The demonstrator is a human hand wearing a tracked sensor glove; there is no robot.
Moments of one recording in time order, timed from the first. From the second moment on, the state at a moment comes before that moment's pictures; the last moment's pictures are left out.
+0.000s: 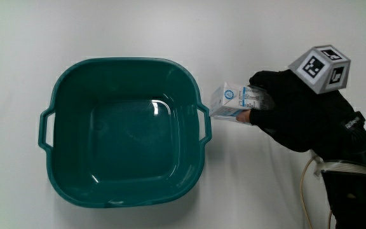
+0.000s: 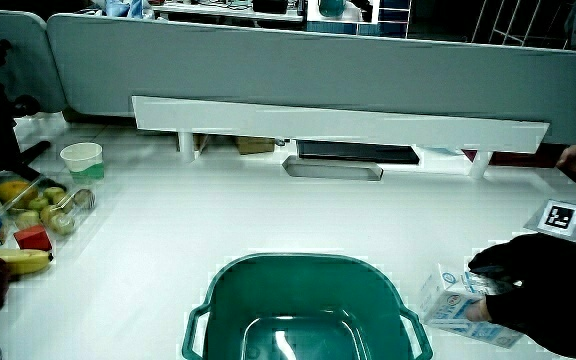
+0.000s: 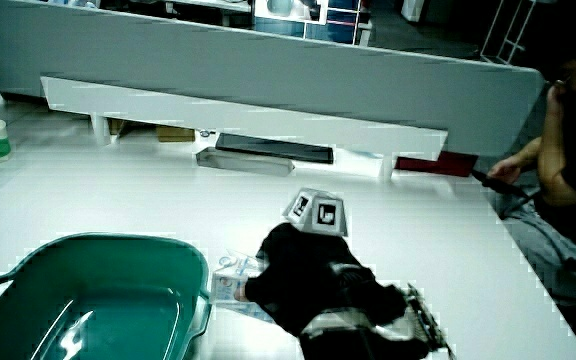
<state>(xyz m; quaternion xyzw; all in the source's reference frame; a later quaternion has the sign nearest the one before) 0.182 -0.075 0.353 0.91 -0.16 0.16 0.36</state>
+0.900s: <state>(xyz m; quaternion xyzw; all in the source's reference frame) 0.196 -0.064 0.401 0.90 -0.13 0.12 0.40</state>
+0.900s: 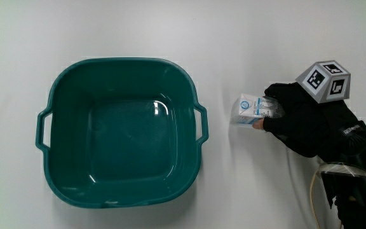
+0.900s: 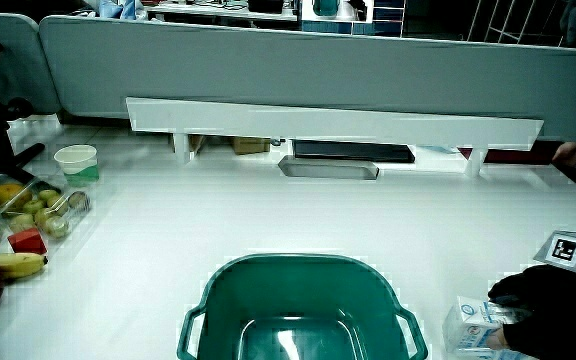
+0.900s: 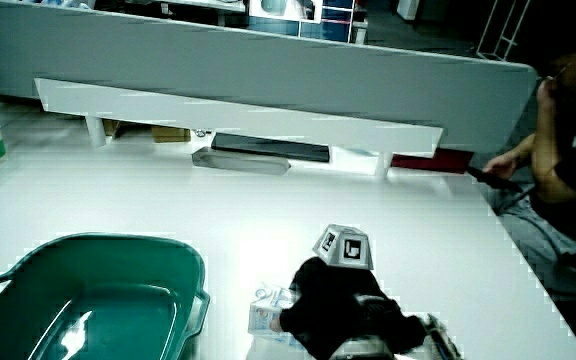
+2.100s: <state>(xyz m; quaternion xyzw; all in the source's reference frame) 0.177 -0.012 0.359 0.92 -0.16 0.09 0.34</state>
